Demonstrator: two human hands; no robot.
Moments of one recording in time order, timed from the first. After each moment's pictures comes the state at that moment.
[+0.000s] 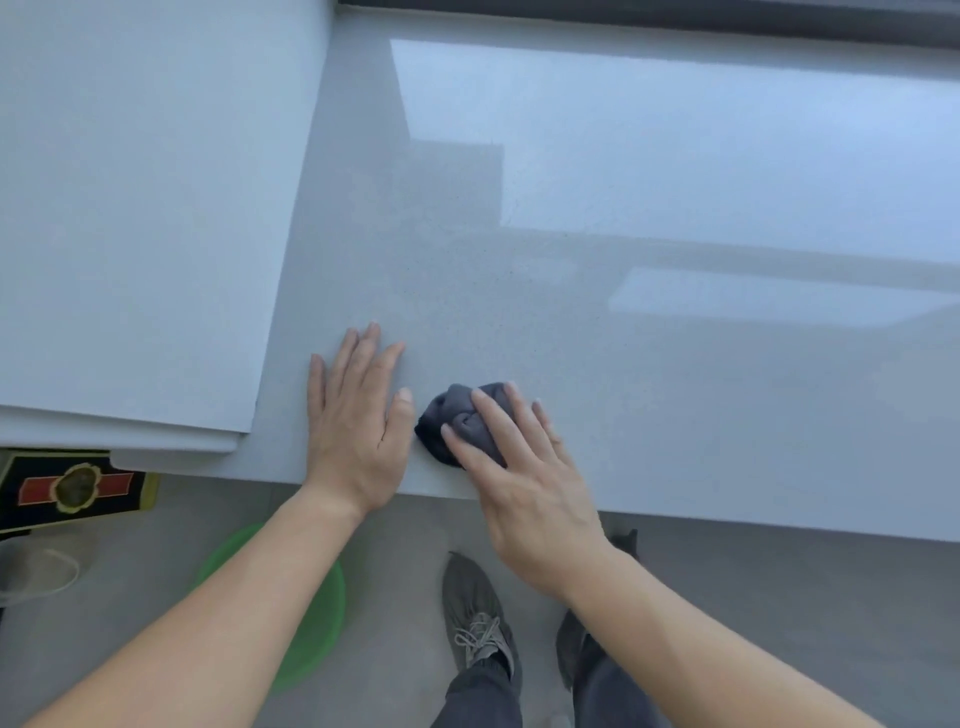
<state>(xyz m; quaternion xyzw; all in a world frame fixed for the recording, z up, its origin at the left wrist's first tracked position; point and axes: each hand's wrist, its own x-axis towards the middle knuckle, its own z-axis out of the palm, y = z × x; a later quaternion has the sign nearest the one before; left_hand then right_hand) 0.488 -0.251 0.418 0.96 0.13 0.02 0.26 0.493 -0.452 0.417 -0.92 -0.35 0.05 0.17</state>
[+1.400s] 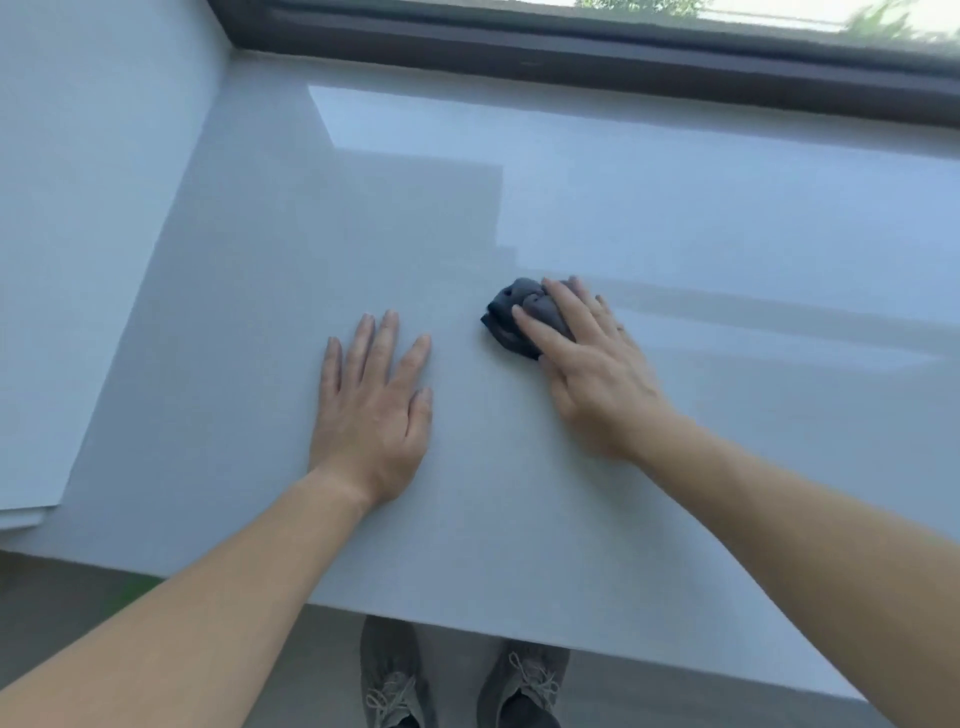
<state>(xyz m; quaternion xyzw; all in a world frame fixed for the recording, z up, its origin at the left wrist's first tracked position) 0.620 -0.383 0.413 0.99 0.11 -0.04 0.13 0.749 -0.606 0.416 -0.93 -0.34 0.08 0.15</state>
